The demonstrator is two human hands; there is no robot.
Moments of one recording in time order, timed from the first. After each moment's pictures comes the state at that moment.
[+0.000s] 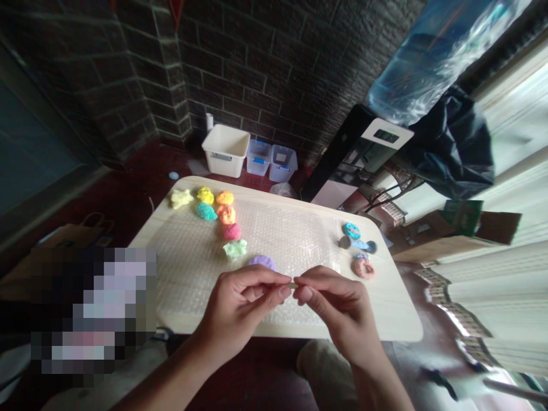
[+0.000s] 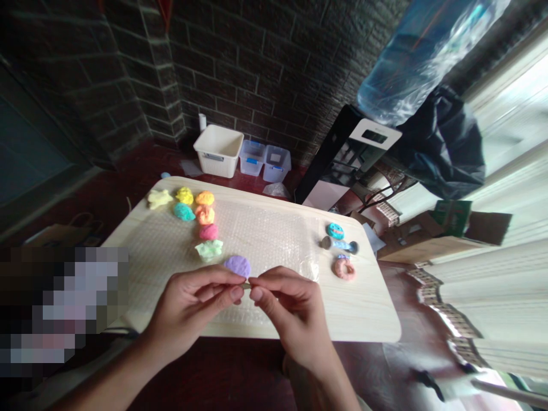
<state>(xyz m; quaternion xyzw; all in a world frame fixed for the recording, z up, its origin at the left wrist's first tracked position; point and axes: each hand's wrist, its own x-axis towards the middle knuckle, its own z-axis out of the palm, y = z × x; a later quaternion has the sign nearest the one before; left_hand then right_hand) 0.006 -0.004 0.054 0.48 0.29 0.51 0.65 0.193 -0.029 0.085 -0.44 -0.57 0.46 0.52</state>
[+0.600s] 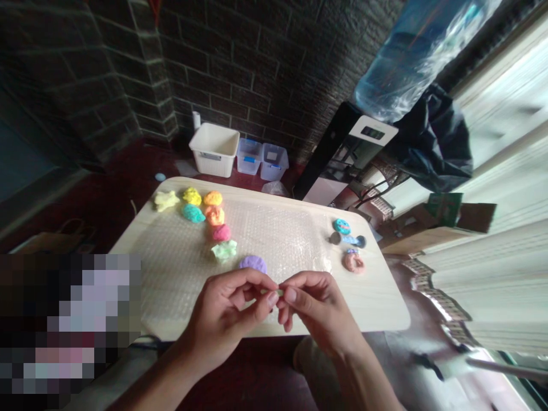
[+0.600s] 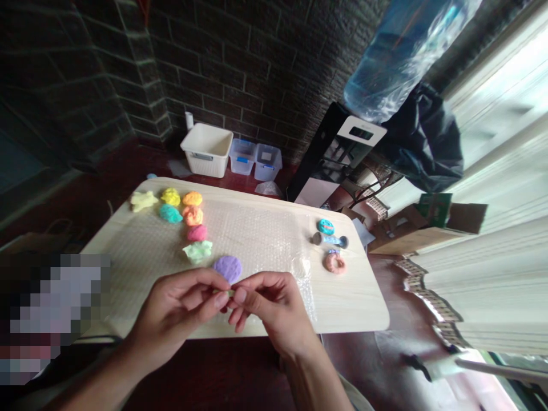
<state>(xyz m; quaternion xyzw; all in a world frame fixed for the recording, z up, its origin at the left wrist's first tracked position) -0.001 -0.006 0.056 0.50 0.27 0.47 0.67 0.182 -0.028 0.074 -0.38 -0.36 0.69 0.50</state>
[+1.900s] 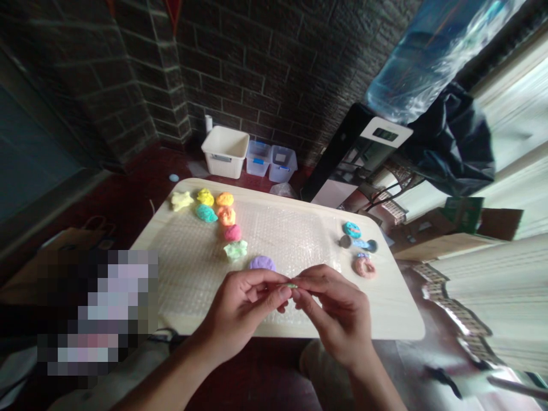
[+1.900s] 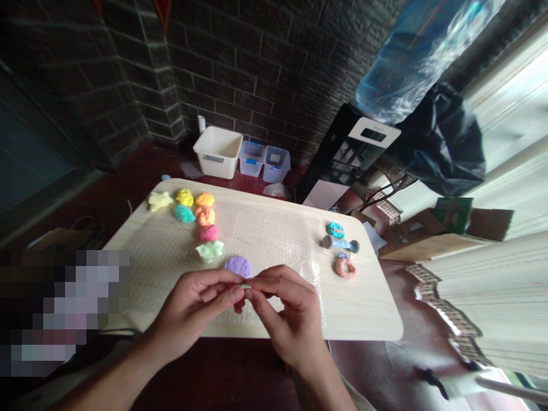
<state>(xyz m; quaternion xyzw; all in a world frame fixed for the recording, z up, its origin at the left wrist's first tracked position) 0.002 -0.001 0.052 0.46 0.29 0.43 0.72 0.187 -0.032 0.077 -0.44 -0.66 0.34 0.52</state>
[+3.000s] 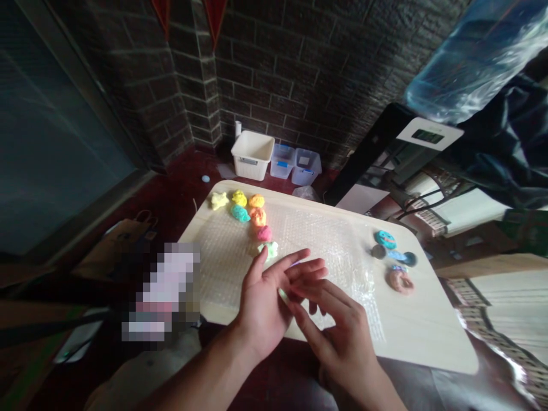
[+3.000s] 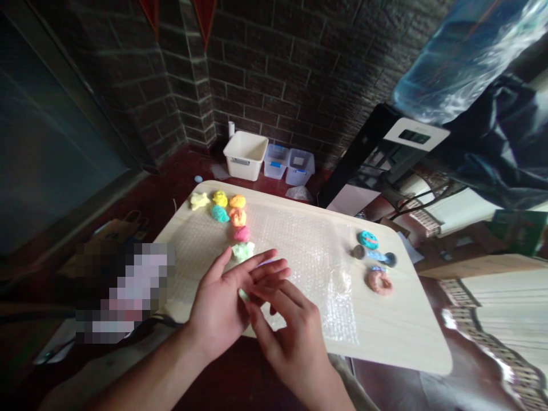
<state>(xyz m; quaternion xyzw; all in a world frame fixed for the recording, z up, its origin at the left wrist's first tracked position) -0.001 0.005 0.068 0.05 0.24 0.45 0.86 0.143 -0.036 0.072 -0.48 -0.75 0.26 0.39</state>
